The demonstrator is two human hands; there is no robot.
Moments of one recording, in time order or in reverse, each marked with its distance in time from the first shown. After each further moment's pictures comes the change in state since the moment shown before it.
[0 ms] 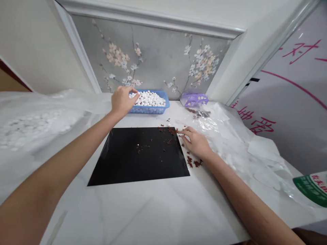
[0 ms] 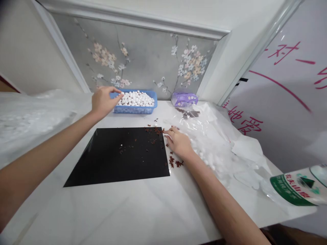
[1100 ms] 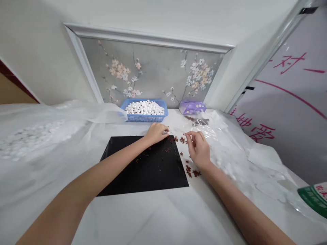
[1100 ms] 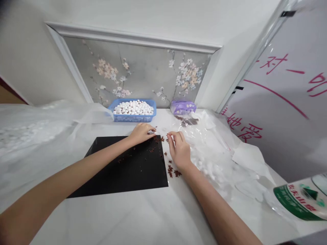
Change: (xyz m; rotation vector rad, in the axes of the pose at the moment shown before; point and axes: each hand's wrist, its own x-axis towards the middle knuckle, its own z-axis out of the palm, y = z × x) left_hand -0.052 0.062 0.091 -0.306 -0.487 0.292; right_hand -0.001 -0.014 0.001 0.199 0.559 0.007
